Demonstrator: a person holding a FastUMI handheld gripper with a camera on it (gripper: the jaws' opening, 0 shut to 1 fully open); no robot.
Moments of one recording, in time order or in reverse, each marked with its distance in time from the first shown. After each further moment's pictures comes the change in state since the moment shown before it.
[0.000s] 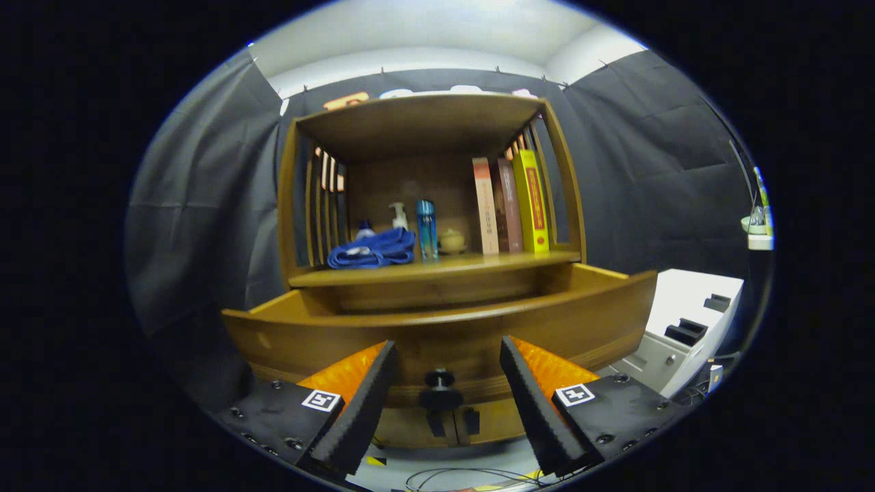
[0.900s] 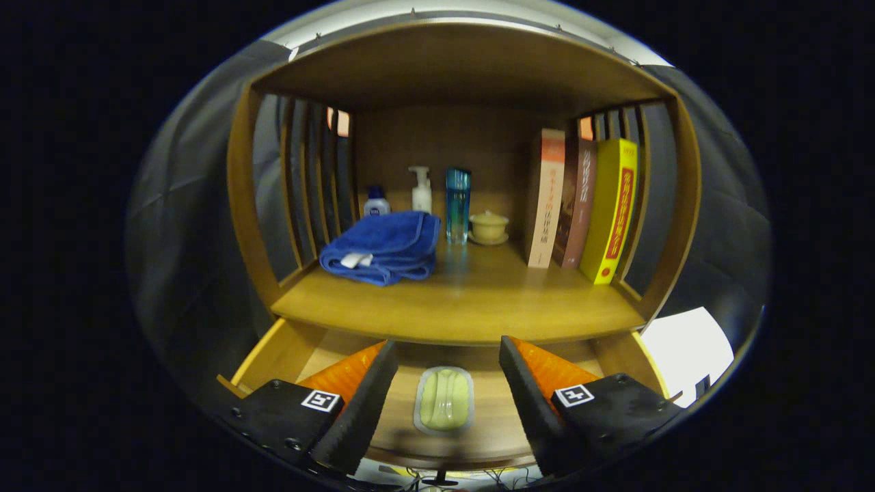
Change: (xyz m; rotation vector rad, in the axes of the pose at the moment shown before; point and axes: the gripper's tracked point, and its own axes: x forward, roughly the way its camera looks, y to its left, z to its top) arm 0.187 0.032 0.007 -0.095 0.449 0.104
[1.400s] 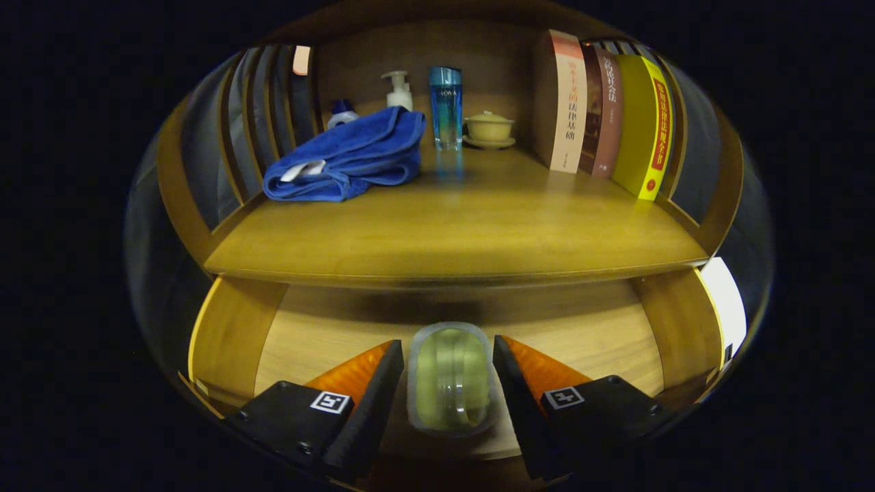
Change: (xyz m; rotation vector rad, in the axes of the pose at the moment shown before) arm 0.064 -0.005 -0.104 0.068 0.288 -0.041
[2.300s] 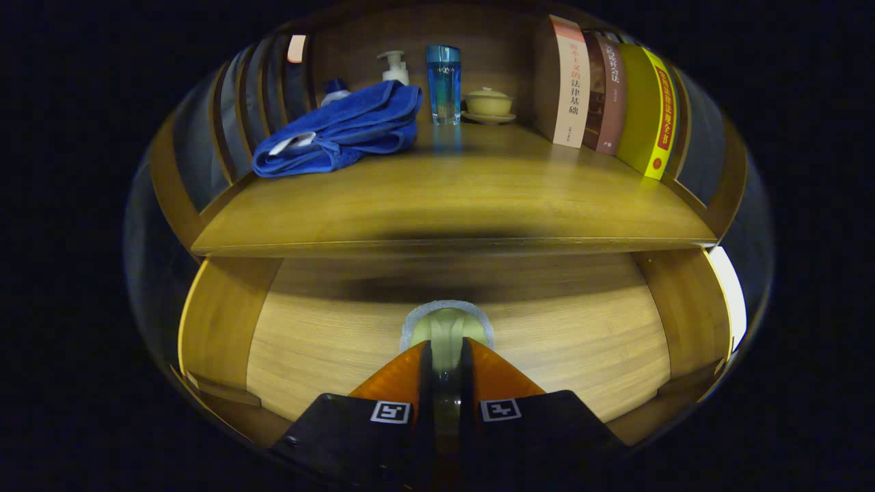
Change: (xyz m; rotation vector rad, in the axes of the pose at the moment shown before) arm -0.002 0.002 -0.018 0.007 0.047 -0.007
